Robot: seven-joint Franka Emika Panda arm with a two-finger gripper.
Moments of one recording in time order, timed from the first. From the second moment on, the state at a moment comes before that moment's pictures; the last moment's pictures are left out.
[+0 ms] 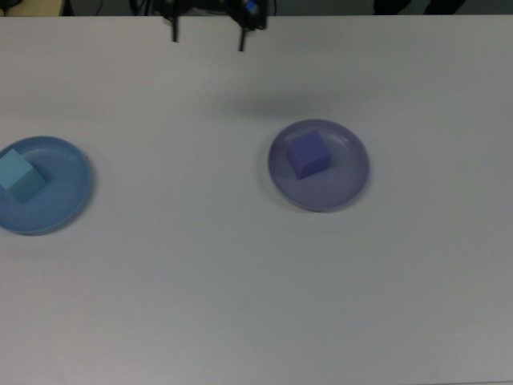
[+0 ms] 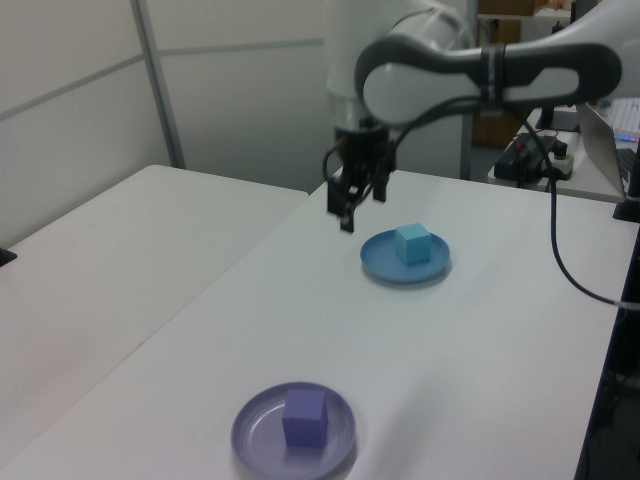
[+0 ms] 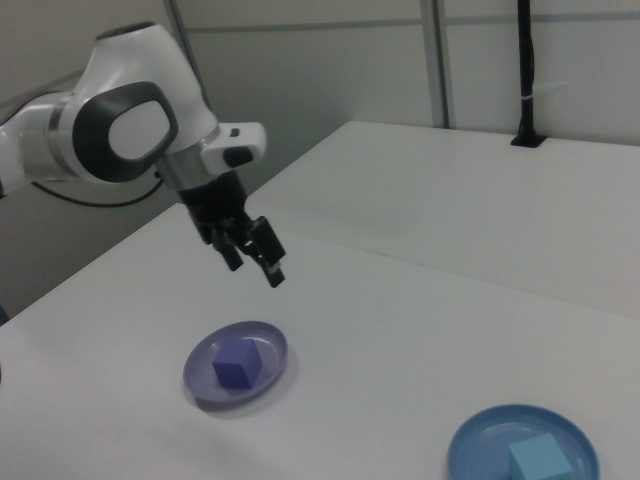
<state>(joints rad) 0.05 -0.06 0.04 -1.71 -0.11 1.75 0.15</state>
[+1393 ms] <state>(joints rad) 0.01 0.01 -0.01 -1.70 0.02 1.73 -0.02</state>
